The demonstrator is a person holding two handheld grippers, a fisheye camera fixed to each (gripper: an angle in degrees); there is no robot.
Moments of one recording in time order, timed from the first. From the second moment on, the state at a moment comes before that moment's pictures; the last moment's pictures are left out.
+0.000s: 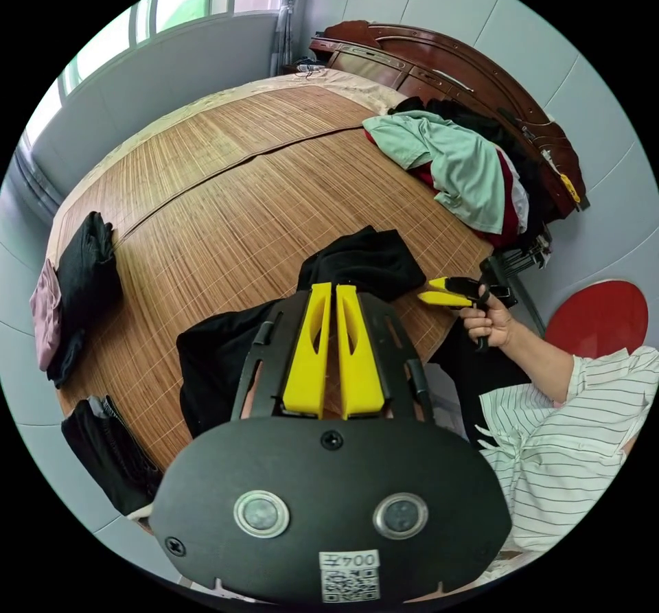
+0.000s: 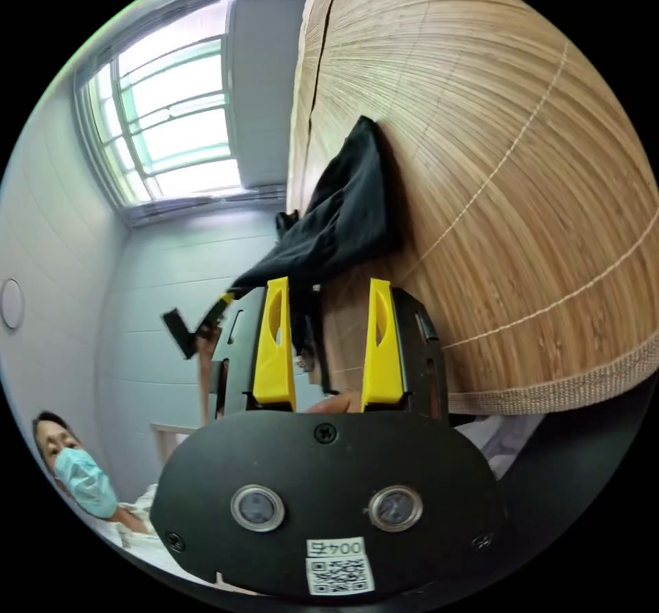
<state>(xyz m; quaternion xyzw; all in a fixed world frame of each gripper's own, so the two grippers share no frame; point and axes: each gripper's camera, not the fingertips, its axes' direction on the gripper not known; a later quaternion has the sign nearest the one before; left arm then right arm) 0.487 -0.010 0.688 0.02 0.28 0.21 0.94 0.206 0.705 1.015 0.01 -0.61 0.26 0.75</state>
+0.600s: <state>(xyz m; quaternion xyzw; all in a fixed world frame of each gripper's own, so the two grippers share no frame) 0.450 0.002 0.693 0.00 0.29 0.20 0.94 0.097 0.610 0.872 0.10 -0.23 -0.13 0.96</state>
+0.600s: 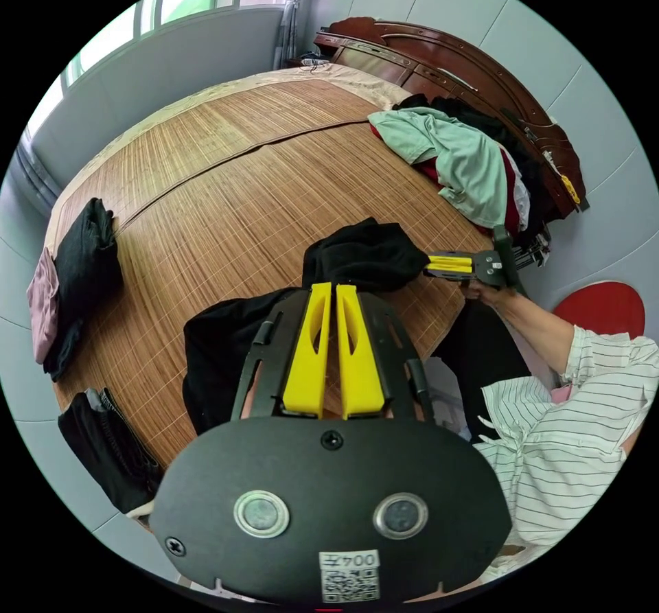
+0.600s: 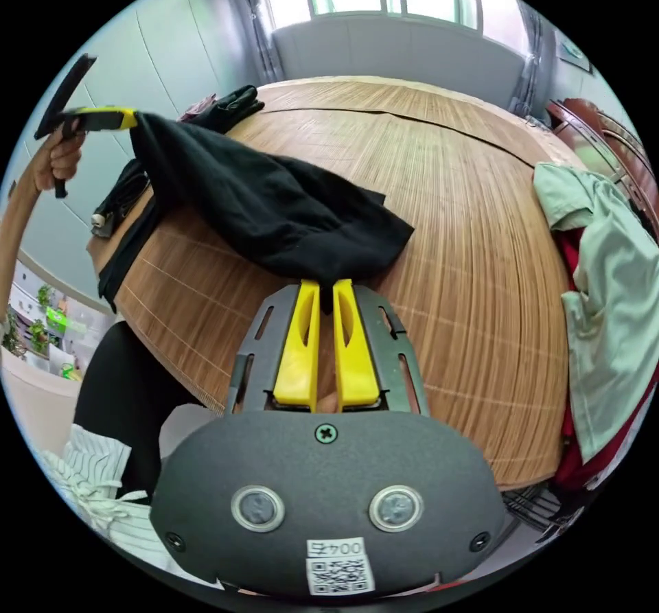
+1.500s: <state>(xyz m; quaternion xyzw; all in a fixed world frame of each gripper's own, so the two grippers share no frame) 0.656 0.240 0.732 -0.04 0.24 0.33 0.91 0.265 0.674 0.834 0.03 -0.27 -0.05 0.96</state>
